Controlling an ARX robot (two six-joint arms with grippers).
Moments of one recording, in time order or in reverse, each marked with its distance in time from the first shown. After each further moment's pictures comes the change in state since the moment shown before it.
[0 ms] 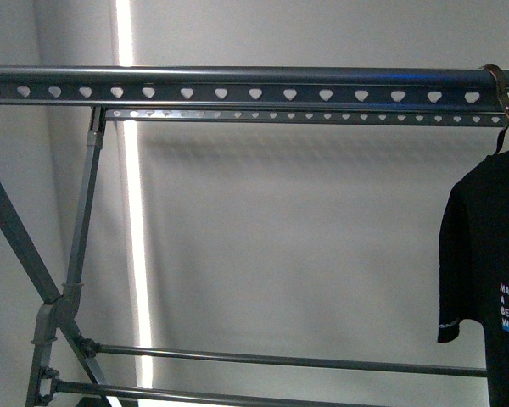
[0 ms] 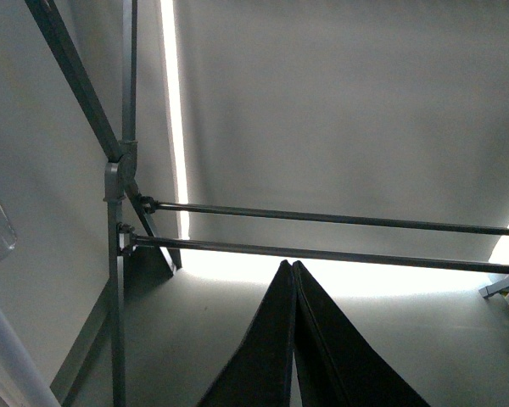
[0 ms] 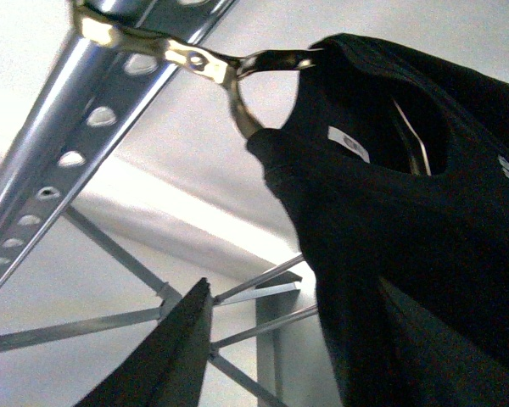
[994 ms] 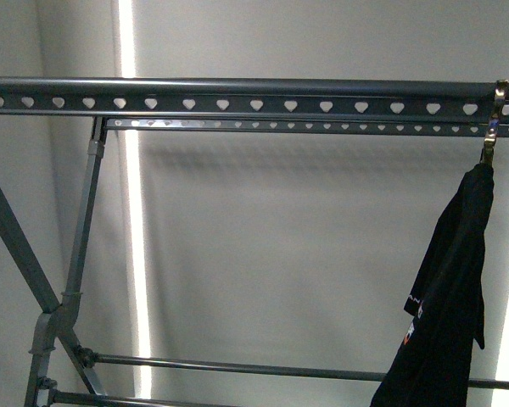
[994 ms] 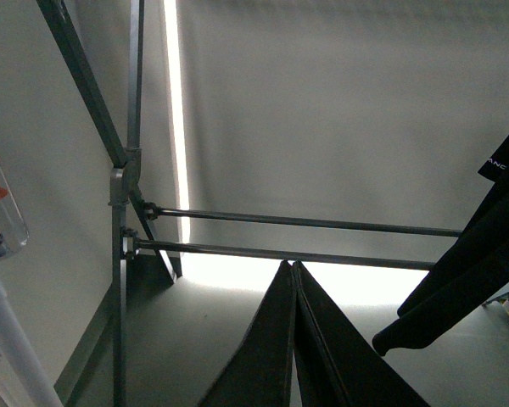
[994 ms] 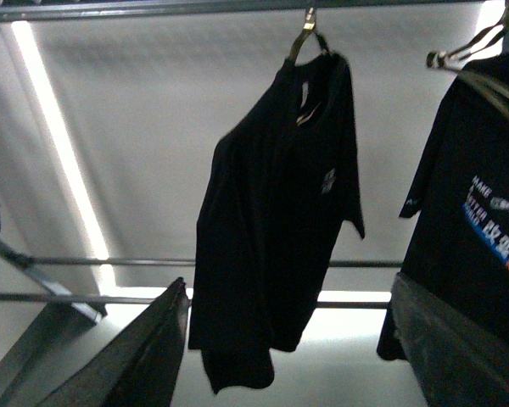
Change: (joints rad) left arm 0.000 -0.417 -0.074 -0.317 0.001 0.000; right arm 0.133 -1.302 -1.255 0.214 0.340 -0.657
